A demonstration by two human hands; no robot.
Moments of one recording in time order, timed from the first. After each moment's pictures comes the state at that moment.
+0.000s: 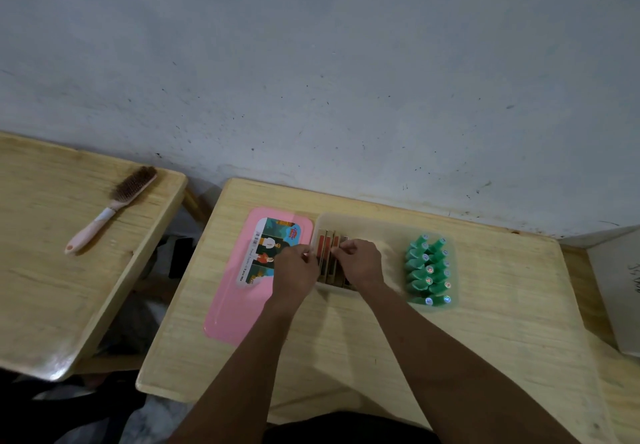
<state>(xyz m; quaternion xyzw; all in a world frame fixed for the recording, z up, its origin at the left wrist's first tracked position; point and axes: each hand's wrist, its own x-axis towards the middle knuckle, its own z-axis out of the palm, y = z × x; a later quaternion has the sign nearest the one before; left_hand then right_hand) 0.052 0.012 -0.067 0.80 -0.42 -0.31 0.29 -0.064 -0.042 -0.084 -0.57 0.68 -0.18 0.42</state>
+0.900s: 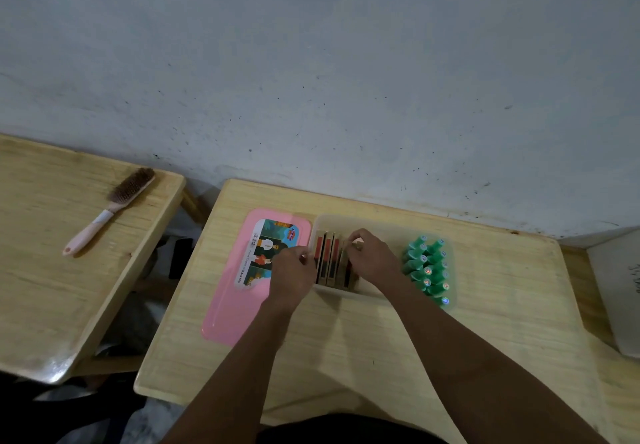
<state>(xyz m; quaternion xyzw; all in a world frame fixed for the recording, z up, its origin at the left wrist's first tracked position) 0.056 0.012 -0.071 0.79 -0.45 -0.31 0.27 -0.095 -0.063 -0.083 -0.67 0.64 -0.05 0.38</state>
